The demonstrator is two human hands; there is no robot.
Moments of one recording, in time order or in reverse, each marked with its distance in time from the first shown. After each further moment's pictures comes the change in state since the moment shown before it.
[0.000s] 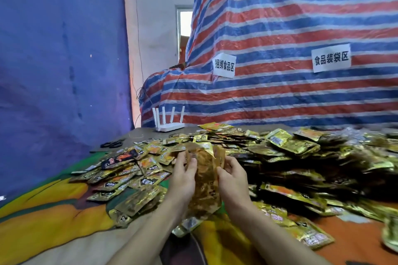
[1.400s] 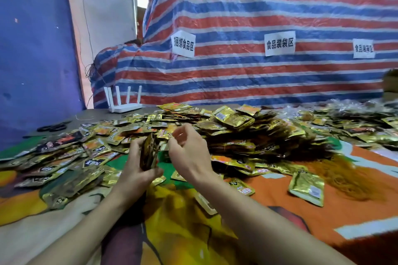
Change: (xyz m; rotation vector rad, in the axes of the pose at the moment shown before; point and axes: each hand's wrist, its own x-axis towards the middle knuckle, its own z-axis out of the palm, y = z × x) left_hand -0.023 -0.022 -0.005 0.249 -0.262 0.262; right_hand -0.026 -0.046 -0.040 -0.631 -0.015 -0.240
